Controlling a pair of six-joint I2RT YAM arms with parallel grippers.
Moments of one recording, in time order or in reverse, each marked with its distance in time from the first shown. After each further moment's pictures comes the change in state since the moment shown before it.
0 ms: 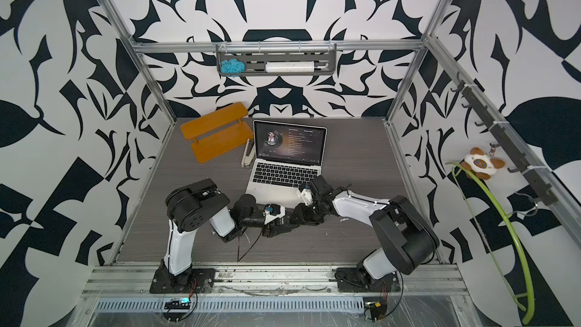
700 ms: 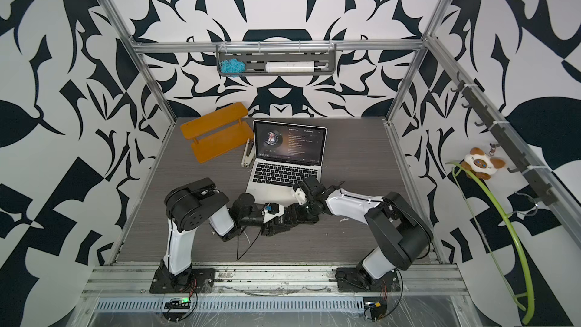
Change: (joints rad) left arm 0.014 -0.002 -0.001 -0.003 0.012 0.003; right arm 0.074 0.056 0.048 0.006 0.077 0.039
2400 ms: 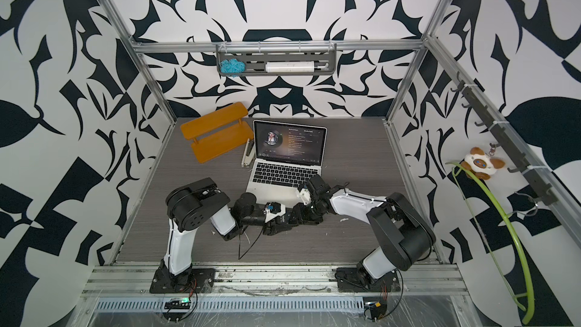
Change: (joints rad) left arm -0.008 0.007 0.020 -0.011 -0.011 -0.002; right arm -0.059 -0.014 -0.017 -0.037 -0.037 -0.034
